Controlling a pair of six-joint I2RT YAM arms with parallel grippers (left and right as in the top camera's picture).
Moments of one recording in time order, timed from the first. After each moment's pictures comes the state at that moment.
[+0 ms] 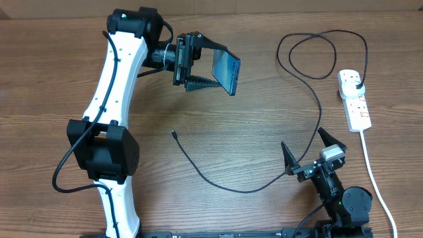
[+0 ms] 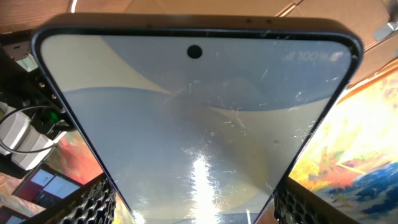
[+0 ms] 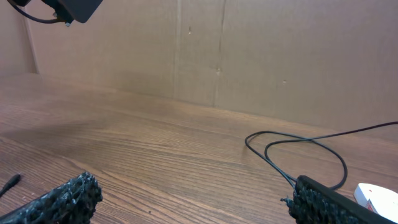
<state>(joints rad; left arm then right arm) -0.18 2.15 2.15 -1.69 1.53 -0.71 0.05 0.01 0.02 -0.01 -0.30 -0.06</state>
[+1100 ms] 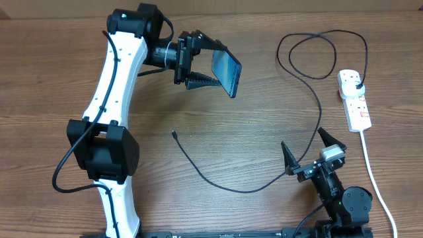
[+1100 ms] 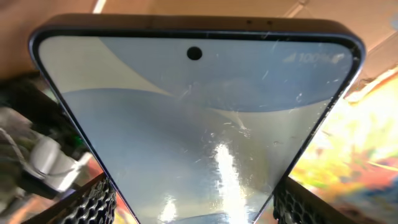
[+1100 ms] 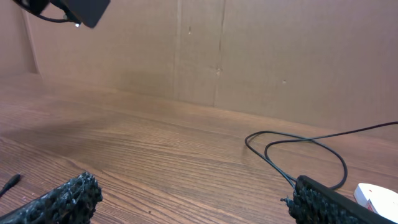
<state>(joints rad) -0.18 2.15 2.15 -1.59 1.46 -0.68 0.05 0.01 0.02 -0.01 -0.30 -0.06</state>
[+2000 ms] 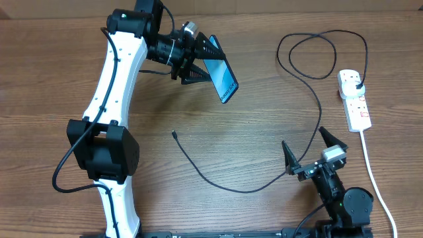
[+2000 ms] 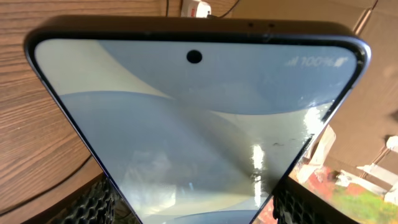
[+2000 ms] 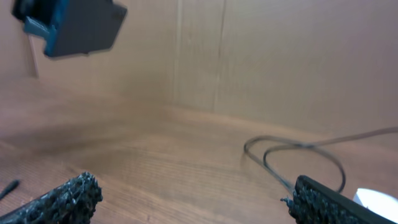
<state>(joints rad) -0.18 2.15 2.15 -1.39 1.14 -0.46 0.05 0.01 0.02 0.03 -0.30 -0.06</state>
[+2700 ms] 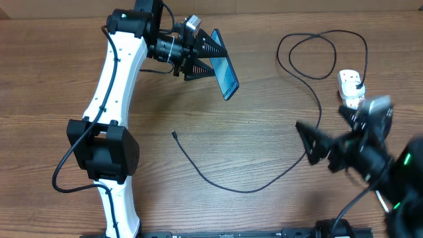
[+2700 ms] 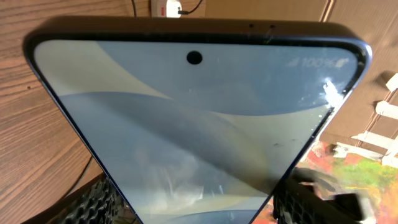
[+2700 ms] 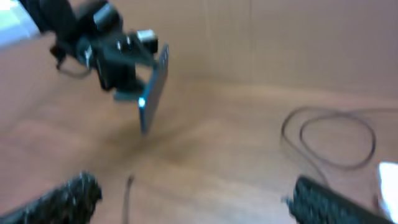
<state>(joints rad) -0.18 2.15 2.15 -1.35 1.23 -0.35 0.05 0.77 1.29 -0.96 -0.42 0.04</state>
